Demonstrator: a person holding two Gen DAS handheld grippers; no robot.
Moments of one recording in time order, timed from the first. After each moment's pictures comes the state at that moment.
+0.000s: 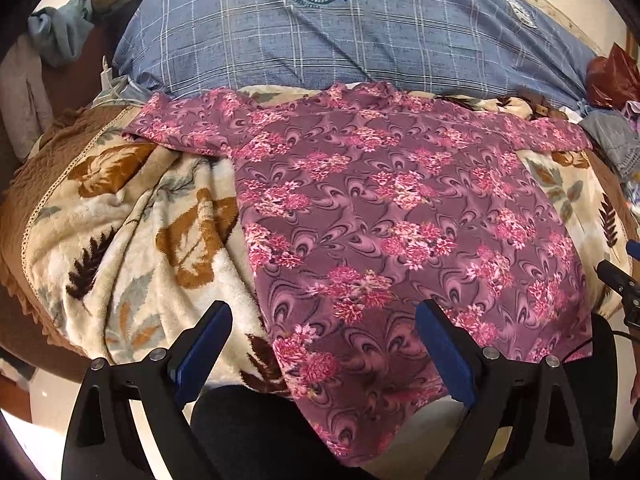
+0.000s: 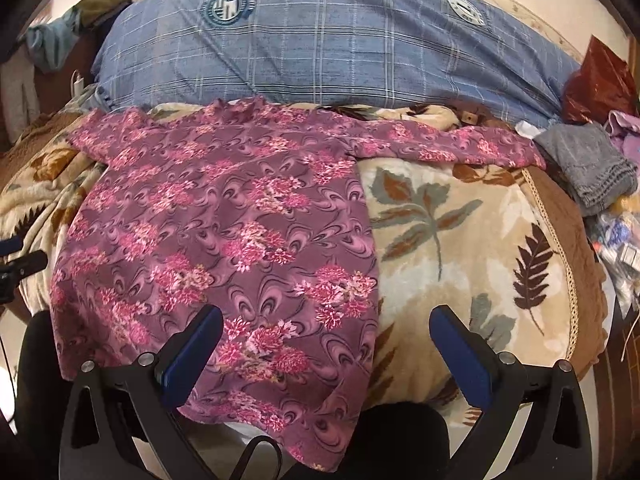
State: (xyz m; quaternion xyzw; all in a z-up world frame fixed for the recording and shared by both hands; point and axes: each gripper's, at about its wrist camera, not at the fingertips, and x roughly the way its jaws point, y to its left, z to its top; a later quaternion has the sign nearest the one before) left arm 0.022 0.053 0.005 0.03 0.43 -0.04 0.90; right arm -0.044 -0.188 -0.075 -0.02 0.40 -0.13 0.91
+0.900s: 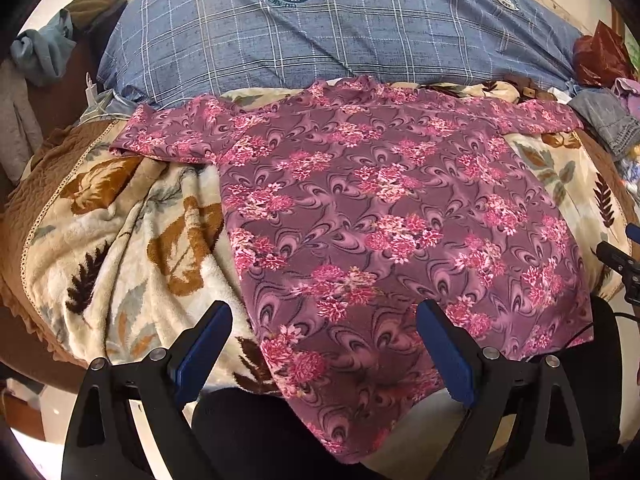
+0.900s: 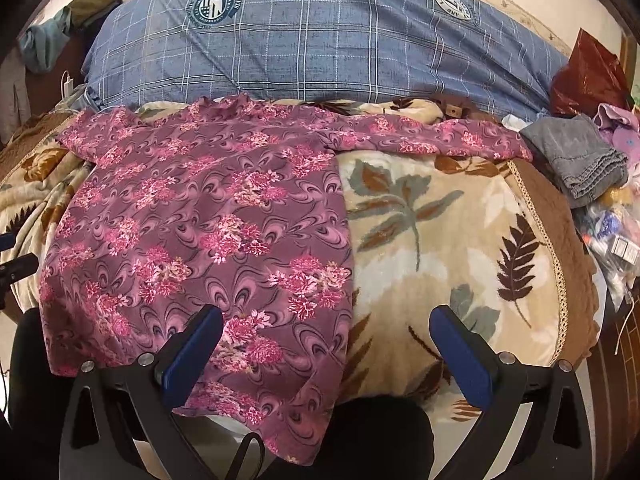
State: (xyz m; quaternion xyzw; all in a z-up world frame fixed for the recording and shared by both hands) left arm 0.025 0.039 0.009 0.05 0.44 -0.05 0.90; right arm -0.050 -0.205 -0.077 -0.01 0.40 -0.15 0.90
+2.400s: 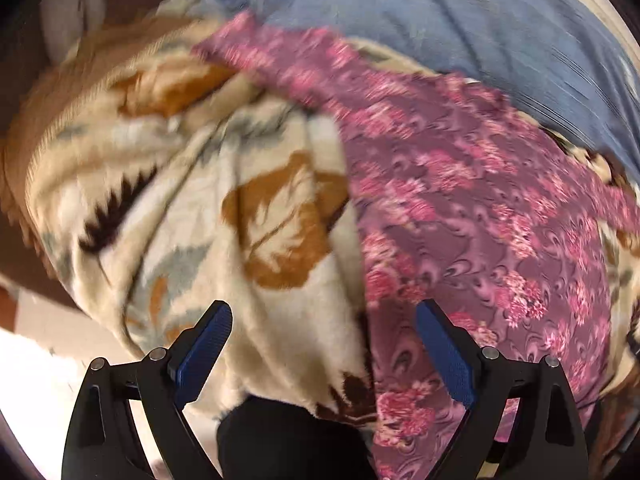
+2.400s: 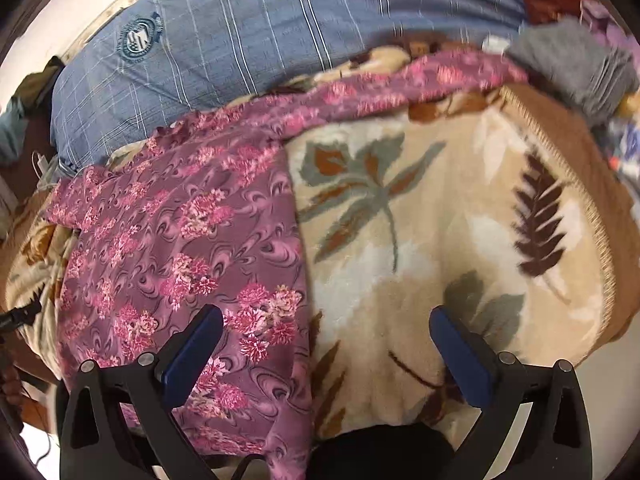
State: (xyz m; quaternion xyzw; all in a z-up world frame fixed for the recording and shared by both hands) left arm 0.094 0.145 -0.025 -0.11 0.52 0.07 0.85; right arm -0.021 -0.288 -0.101 0.15 0.42 -0.13 0.88
